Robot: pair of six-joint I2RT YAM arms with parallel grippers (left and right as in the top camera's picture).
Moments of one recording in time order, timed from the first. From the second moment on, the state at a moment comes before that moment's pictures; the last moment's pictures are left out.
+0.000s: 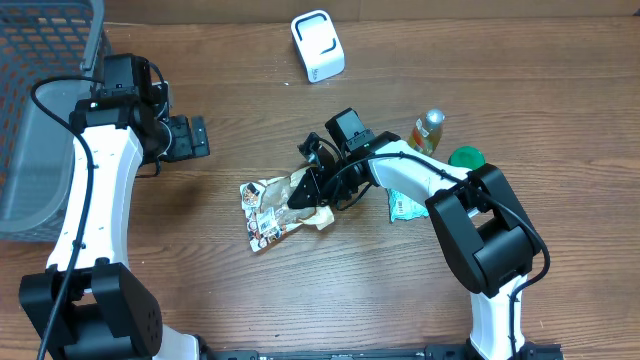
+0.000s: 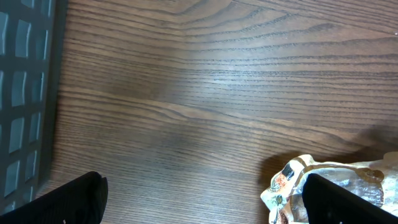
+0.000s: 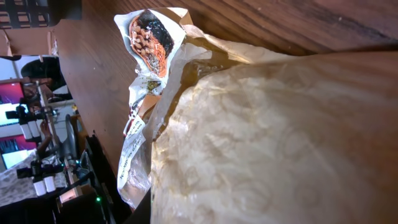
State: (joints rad) left arm 0.11 1.69 1.46 -1.02 0.03 -0.10; right arm 0.55 2.10 1.34 -0.49 -0.82 0.28
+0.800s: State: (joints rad) left arm 0.11 1.69 1.46 -1.02 0.03 -0.10; right arm 0.55 1.66 1.45 -0.67 -0.34 -0.19
